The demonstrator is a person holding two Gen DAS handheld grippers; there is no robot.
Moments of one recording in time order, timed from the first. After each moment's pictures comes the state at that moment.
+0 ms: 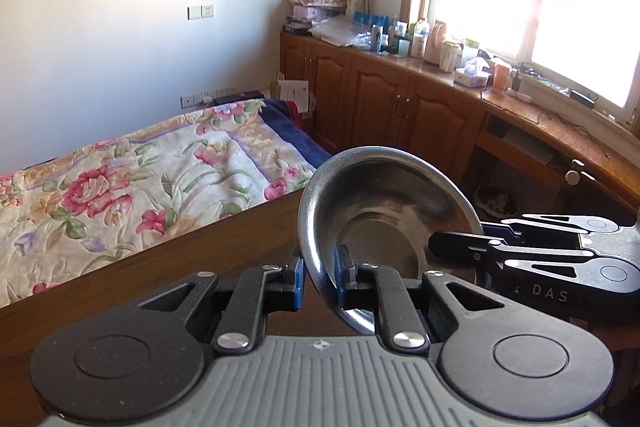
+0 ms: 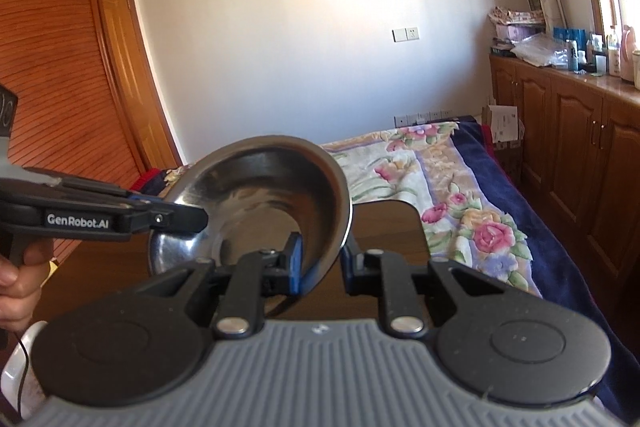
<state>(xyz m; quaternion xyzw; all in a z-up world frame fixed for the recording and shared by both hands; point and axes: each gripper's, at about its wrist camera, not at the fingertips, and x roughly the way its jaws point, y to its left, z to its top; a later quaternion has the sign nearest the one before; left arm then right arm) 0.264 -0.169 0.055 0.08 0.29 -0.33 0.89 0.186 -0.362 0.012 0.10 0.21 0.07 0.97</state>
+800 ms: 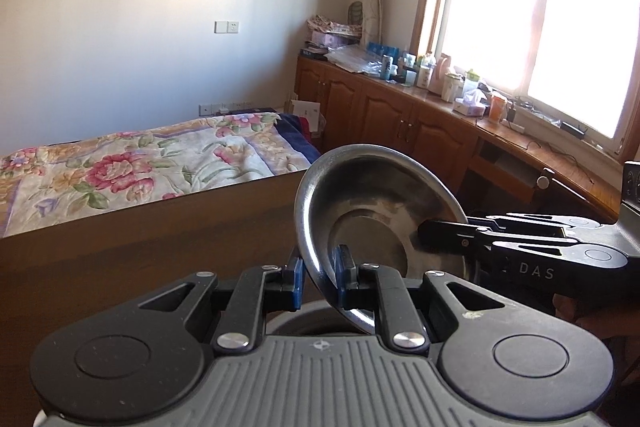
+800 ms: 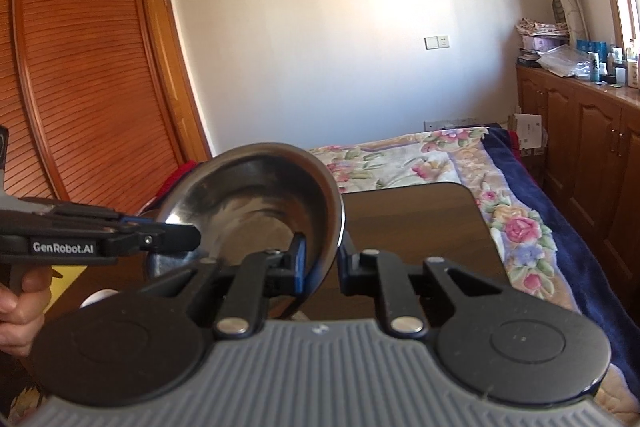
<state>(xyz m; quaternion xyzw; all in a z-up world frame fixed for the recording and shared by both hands) 0.175 -0.083 0.042 0.02 0.27 -0.32 0.91 0.134 -0.312 0.012 0.09 0.19 0.11 0.97</state>
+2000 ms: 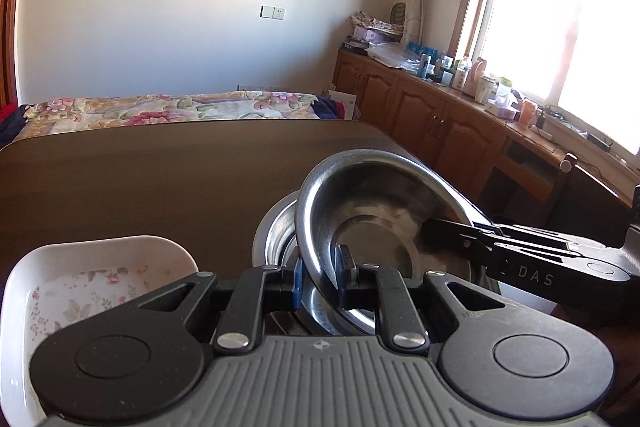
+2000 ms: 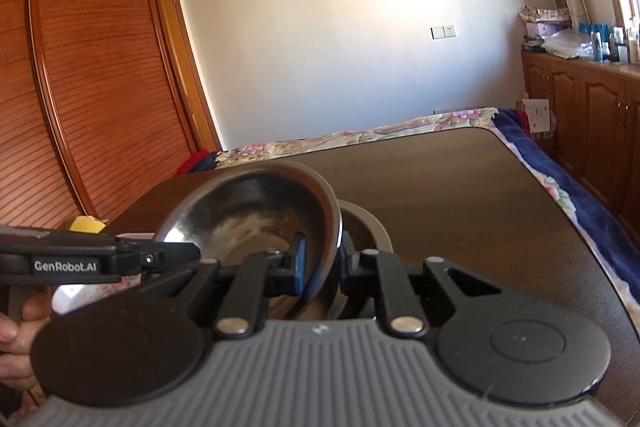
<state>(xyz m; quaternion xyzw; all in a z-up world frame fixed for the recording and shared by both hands) 0.123 -0.049 -0.026 -0.02 0.28 -0.27 0.92 0.096 -0.272 -0.043 0.10 0.18 0.11 0.97</state>
